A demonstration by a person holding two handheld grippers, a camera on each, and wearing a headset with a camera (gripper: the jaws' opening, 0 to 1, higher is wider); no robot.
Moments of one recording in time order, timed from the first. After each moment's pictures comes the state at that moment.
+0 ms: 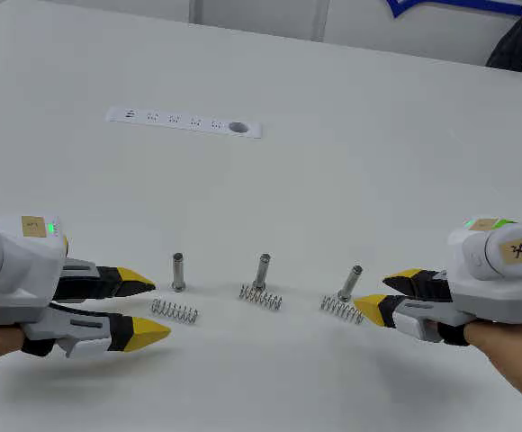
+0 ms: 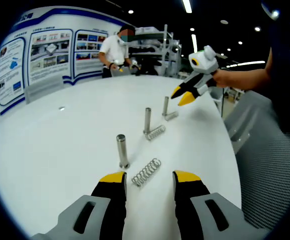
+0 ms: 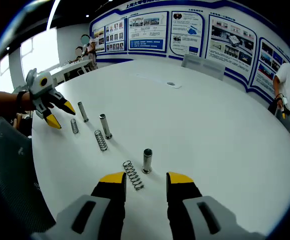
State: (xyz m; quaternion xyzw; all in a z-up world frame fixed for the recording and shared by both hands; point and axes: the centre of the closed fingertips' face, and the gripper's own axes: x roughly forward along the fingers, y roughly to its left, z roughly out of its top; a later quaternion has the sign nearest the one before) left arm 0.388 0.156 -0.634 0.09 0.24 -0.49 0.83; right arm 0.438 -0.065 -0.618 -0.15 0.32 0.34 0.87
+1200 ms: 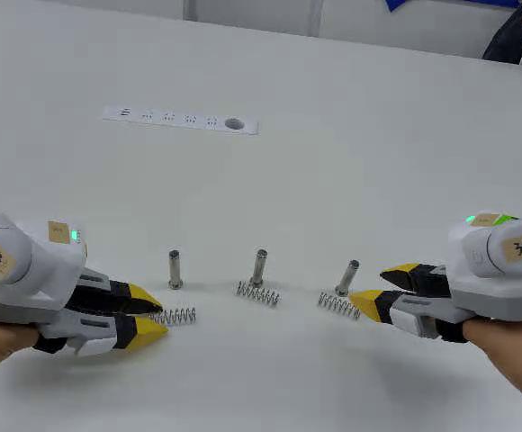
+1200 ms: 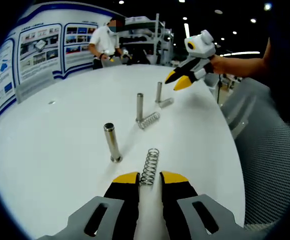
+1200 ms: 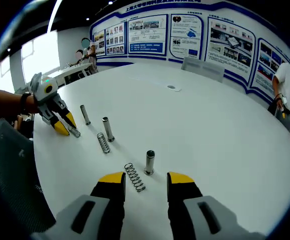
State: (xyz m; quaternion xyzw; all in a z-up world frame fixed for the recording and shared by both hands) left arm 0.379 0.150 -0.654 0.13 0.27 -0.51 0.81; right arm 0.436 -0.062 -0.614 -0.14 0.31 0.34 0.87
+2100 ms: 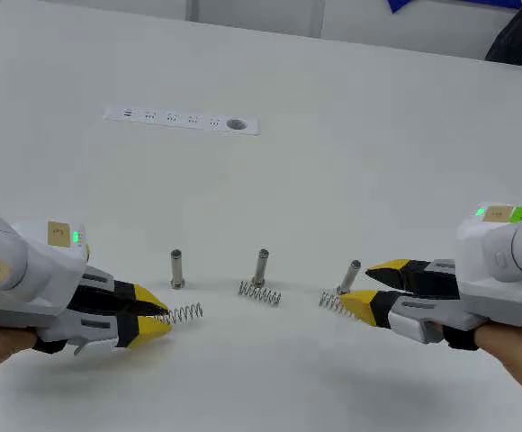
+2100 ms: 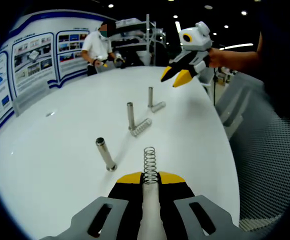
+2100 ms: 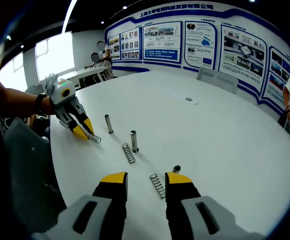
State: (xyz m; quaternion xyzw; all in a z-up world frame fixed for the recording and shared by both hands) left arm 0.367 0.143 -0.634 0.16 0.25 -0.53 0.80; right arm 0.406 -0.026 -0.582 -0.14 0.29 0.41 0.85
